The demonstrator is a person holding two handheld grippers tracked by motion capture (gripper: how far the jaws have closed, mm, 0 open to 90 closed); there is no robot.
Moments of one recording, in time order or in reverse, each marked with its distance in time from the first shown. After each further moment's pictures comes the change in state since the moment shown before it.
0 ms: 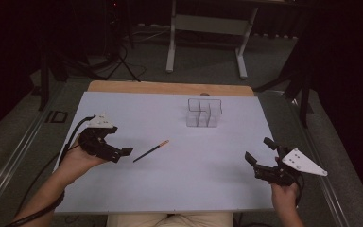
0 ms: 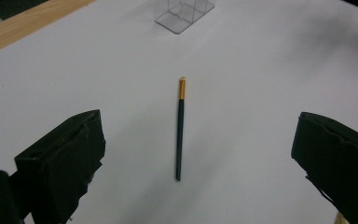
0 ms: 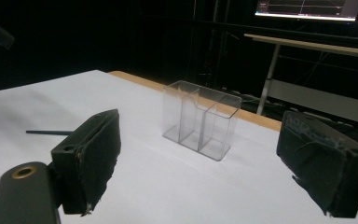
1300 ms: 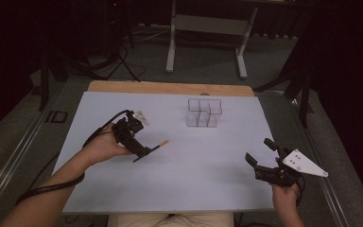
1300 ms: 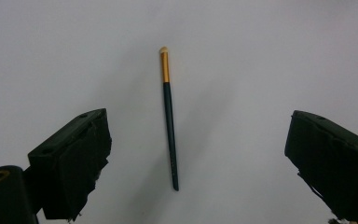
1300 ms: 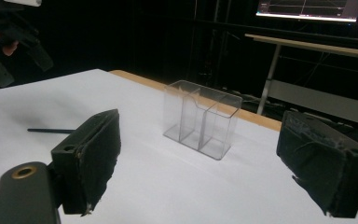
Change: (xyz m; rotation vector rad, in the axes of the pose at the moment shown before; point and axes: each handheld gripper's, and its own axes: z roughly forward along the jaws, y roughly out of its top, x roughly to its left) left arm -0.008 0.047 0.070 0.324 -0.057 0.127; right arm 0.000 0.000 -0.003 0.001 0.003 -0.005
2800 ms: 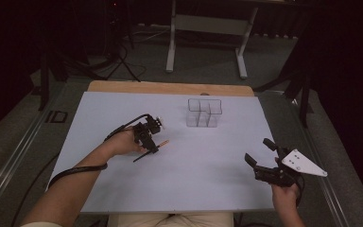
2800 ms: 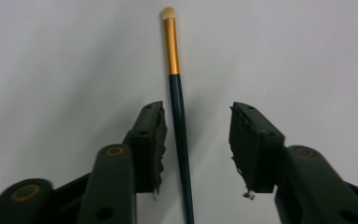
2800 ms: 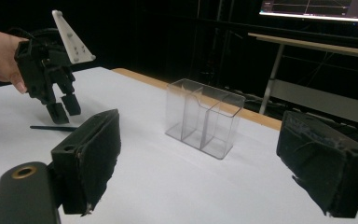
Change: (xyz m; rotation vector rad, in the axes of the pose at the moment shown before) left arm 0.020 0.025 0.084 0.266 -0.030 -0.007; right arm 0.000 0.000 0.001 0.005 0.010 -0.007
